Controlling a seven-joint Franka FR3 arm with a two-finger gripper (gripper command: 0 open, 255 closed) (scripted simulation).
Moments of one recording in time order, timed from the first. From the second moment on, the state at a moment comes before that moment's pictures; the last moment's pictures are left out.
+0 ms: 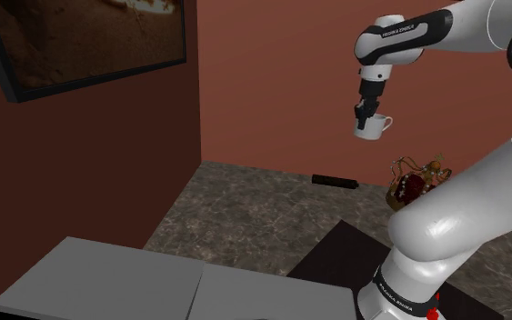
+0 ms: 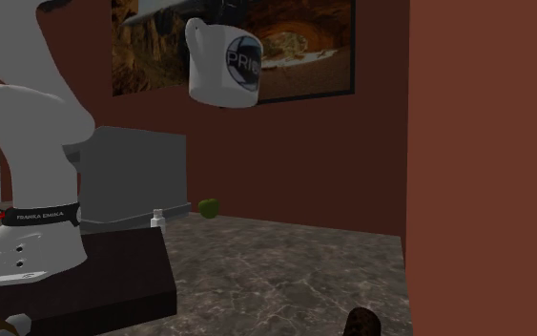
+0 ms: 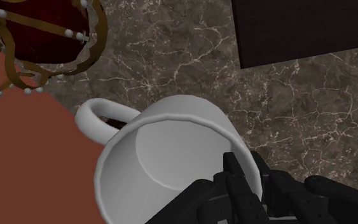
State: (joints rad) arm -0.38 -0.34 -0.33 -2.13 -0.19 1.79 -0.52
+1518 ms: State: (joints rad) arm -0.53 -0.53 -0.53 -2.38 -0.36 1.90 -0.75
